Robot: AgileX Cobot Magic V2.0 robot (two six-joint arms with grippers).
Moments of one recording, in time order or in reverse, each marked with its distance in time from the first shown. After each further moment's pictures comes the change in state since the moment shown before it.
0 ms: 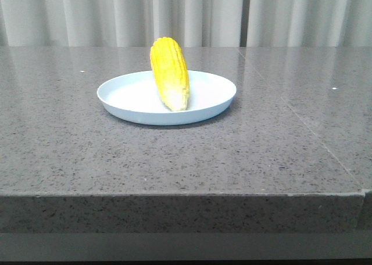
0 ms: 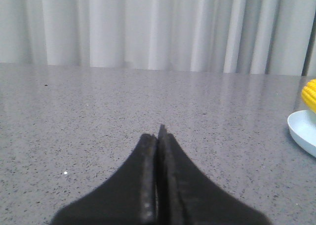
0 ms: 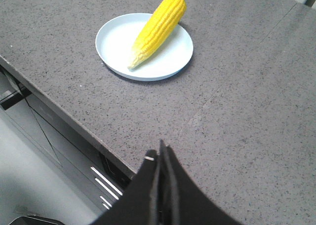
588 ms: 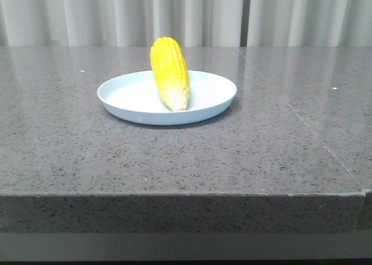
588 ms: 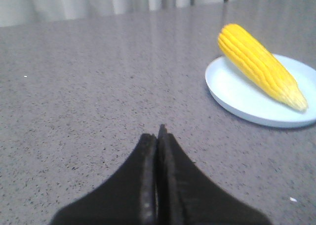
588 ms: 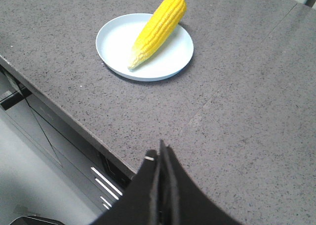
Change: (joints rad) left arm -0.265 0.275 -0.342 0.051 0.337 0.000; right arm 0.000 0.000 0.000 0.000 -0.001 0.000
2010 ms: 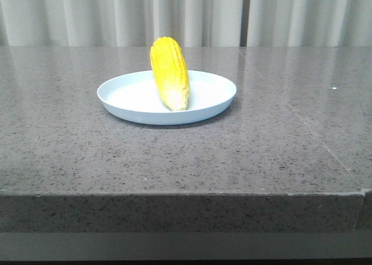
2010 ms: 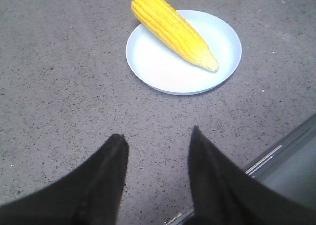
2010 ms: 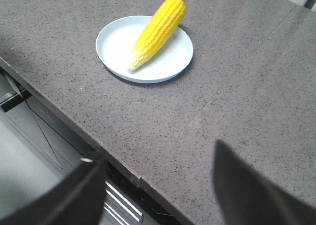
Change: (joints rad) left arm -0.347 0.409 -0.541 0.062 0.489 0.000; right arm 0.000 0.000 0.000 0.000 -0.006 0.002
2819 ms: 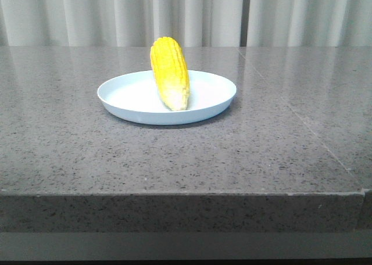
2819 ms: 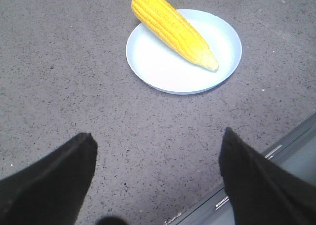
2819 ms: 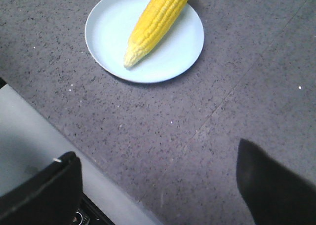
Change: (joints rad) left arm 0.000 0.000 0.000 0.000 0.002 0.000; right arm 0.000 0.411 -0.211 0.000 0.020 0.002
